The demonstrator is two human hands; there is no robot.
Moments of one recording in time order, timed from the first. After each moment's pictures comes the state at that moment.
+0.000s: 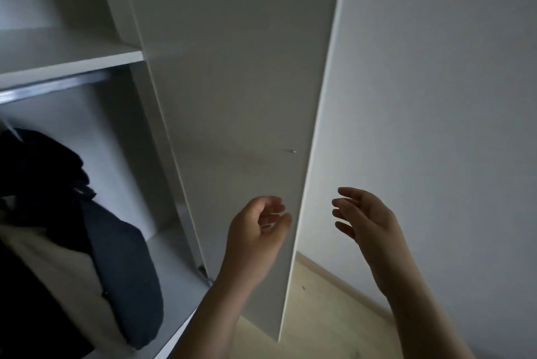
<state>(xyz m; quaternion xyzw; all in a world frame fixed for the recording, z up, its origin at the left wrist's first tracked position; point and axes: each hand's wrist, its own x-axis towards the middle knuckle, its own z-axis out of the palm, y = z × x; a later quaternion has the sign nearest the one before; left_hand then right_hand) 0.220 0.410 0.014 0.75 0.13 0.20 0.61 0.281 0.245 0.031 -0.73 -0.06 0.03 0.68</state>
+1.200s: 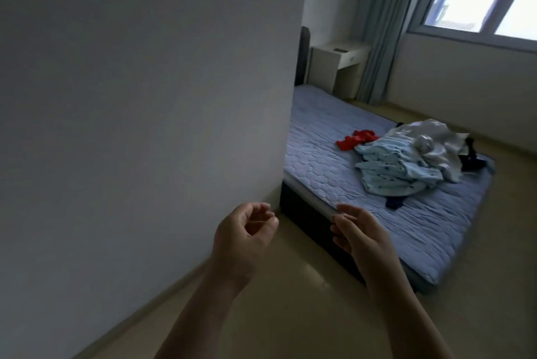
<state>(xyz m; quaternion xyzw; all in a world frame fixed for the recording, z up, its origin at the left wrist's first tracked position) 0.238 0.098 0.003 0.71 -0.36 -0.21 0.56 0.076 -0.005 -0.002 -0.60 0.44 -0.36 0.56</state>
